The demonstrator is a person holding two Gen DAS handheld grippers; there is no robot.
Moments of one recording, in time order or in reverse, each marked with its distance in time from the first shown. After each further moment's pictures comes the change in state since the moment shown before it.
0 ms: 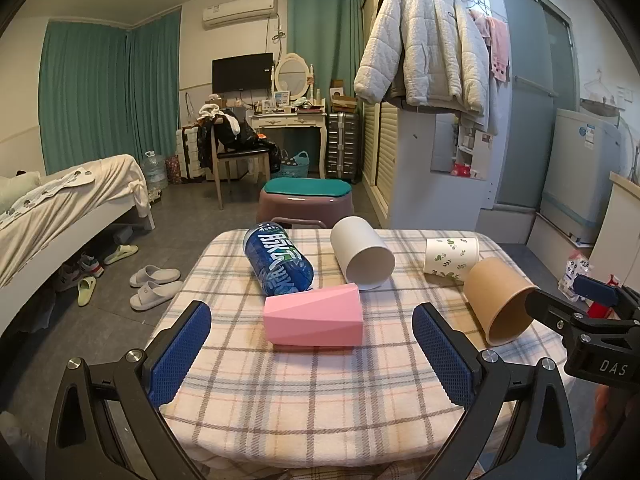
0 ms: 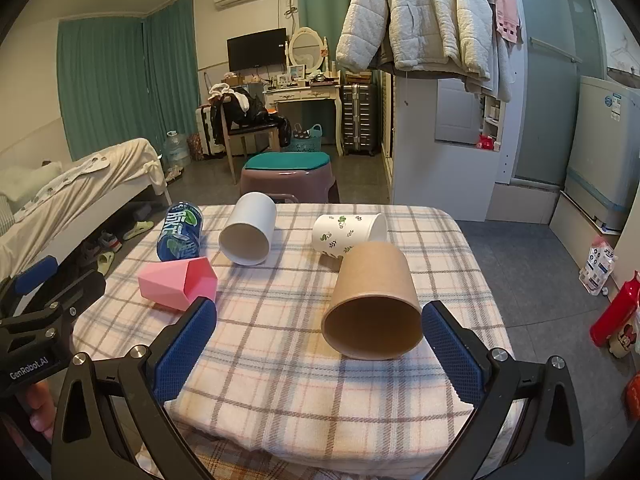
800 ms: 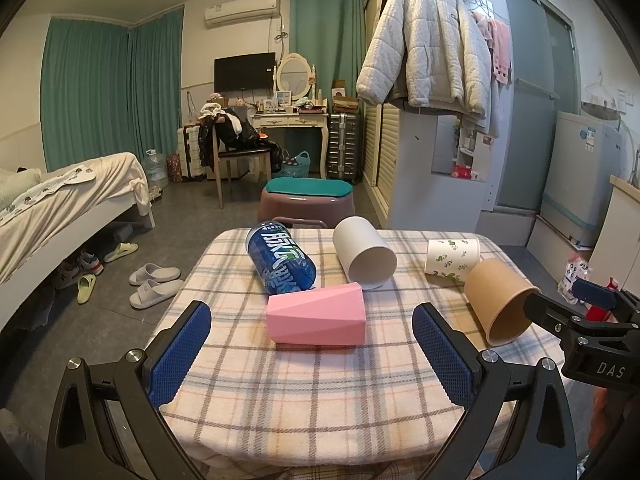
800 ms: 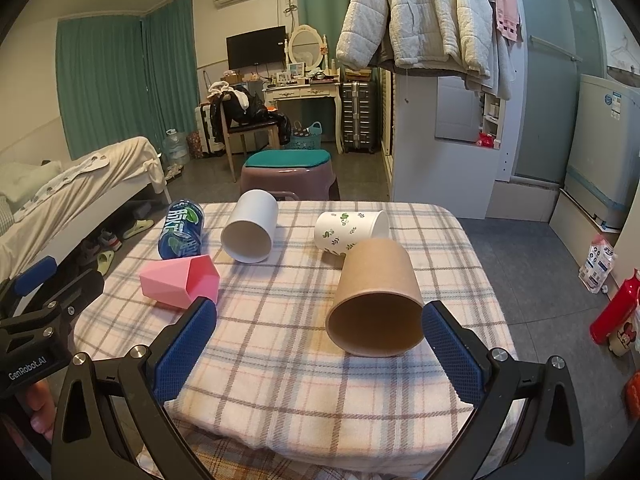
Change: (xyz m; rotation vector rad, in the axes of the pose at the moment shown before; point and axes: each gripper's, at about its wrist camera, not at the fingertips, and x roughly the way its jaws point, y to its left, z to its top) left arm -0.001 0.001 -0.001 -0.004 0.000 -0.001; right arm 0.003 0.006 -0.002 -0.007 0.014 -0.003
